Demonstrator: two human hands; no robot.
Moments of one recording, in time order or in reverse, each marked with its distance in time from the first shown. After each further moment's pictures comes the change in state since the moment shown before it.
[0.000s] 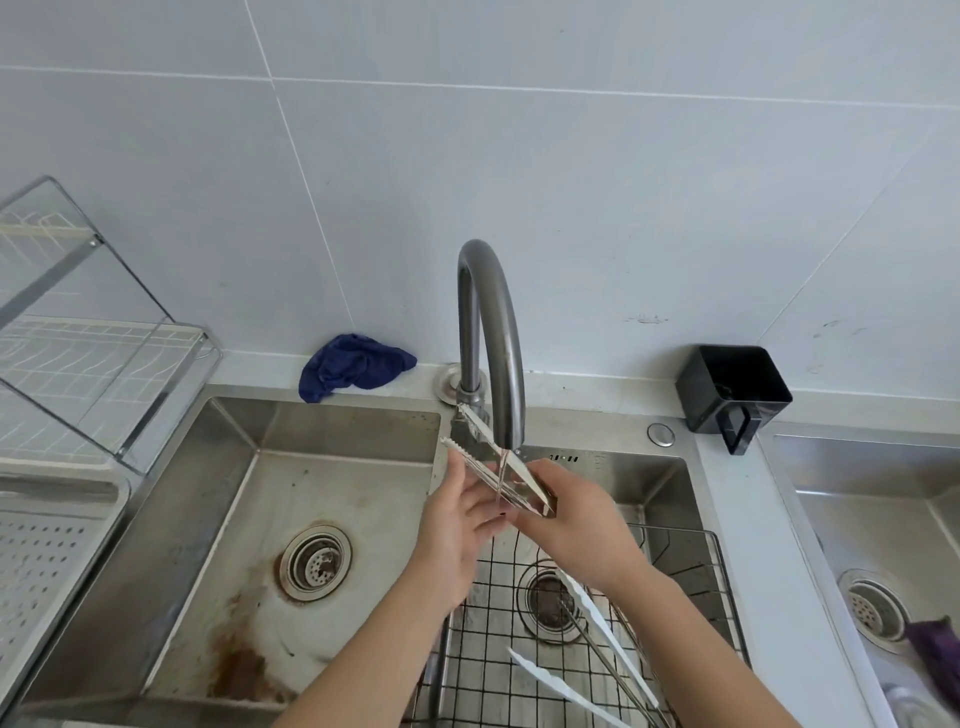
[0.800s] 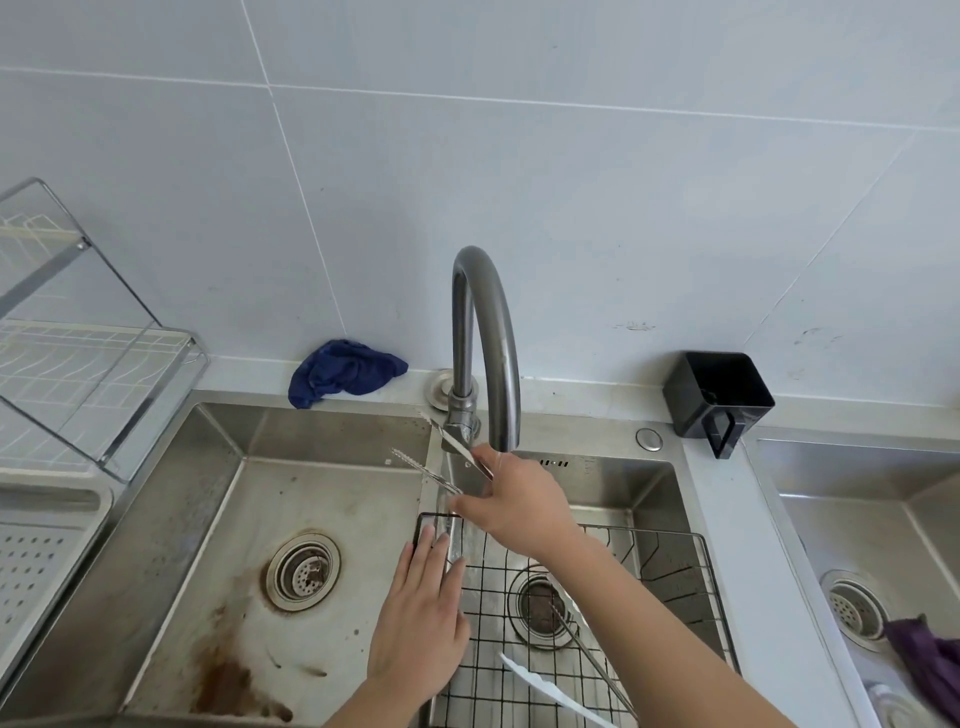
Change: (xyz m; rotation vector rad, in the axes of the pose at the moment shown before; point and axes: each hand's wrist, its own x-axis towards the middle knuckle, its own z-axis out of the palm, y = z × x) left_hand -0.025 -0.078 -0.076 1.976 0.004 0.603; right_hand 0.038 -0.031 0.028 -0.186 -0.074 0.125
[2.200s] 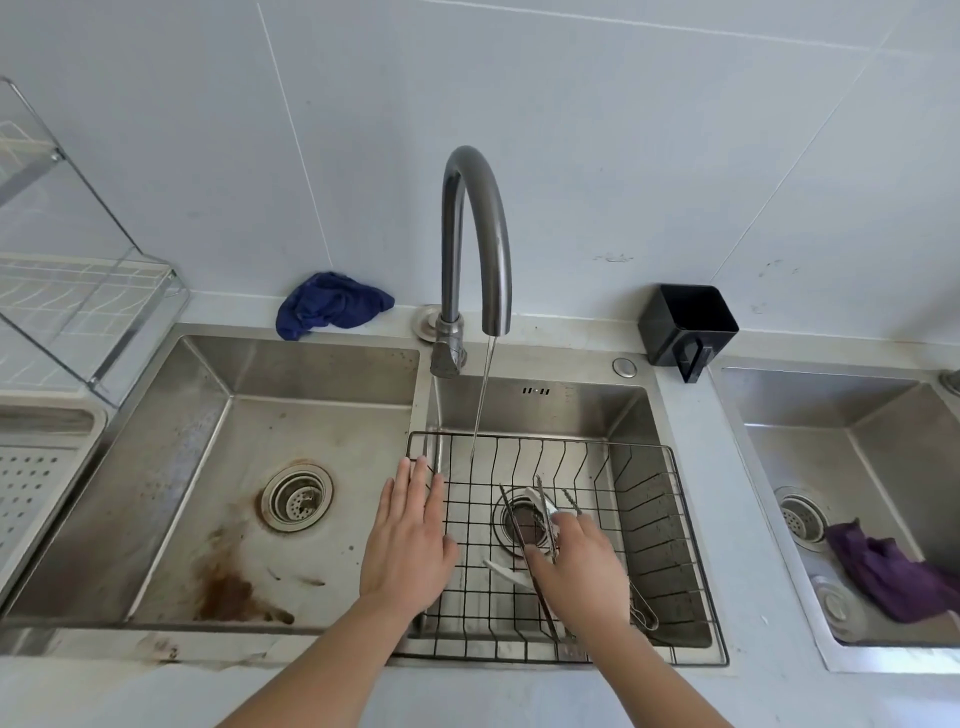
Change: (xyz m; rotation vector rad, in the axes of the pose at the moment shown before) left_hand -0.026 0.006 0.011 -0.064 0.041 -0.080; right_hand -0.146 0.111 0.085 -0.218 0.191 0.356
